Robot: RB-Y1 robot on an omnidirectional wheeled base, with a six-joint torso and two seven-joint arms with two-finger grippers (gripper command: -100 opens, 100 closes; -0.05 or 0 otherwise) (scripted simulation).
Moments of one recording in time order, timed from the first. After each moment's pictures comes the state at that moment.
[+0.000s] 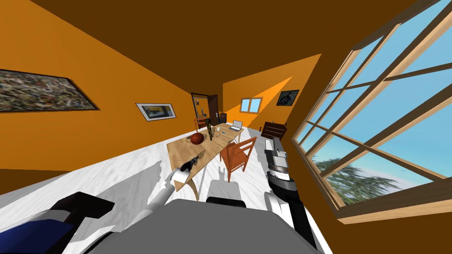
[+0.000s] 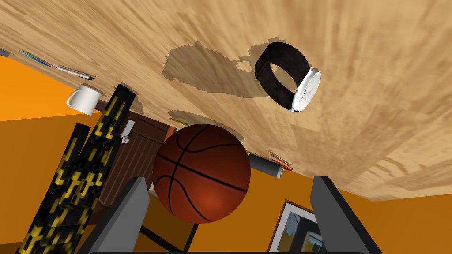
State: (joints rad) left arm 0.01 0.38 0.00 -1.28 -0.09 0.38 -0.51; right arm 0.52 -0.01 0.06 -2.34 0.06 -0.51 0.11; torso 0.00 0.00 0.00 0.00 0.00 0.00
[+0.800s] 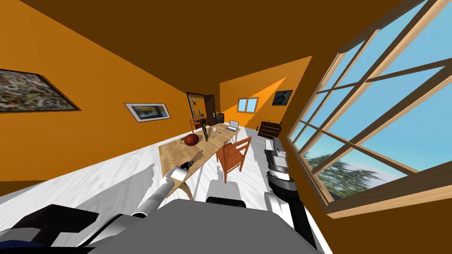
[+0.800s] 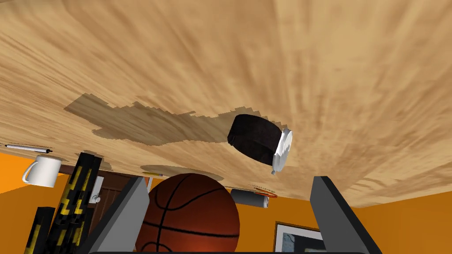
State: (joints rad) left arm -0.09 0.44 -0.02 -1.06 -0.09 0.51 -0.57; right arm 0.52 -0.01 0.06 -2.34 0.06 -0.51 0.11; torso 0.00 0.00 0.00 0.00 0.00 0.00
